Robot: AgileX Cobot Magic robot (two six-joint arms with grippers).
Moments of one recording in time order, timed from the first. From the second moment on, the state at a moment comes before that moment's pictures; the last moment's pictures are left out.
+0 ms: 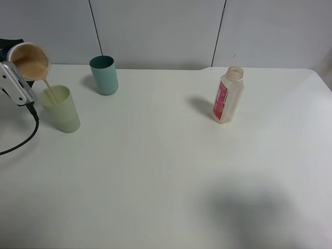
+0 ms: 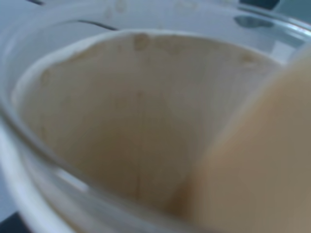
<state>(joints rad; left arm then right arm) 0.39 1.81 -0.61 0.83 -1.18 0.85 0.09 0.00 -0.49 -0.06 1.07 0.02</state>
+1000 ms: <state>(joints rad) 0.39 1.81 -0.61 0.83 -1.20 0.88 0.09 0.00 -0.49 -0.06 1.07 0.02</state>
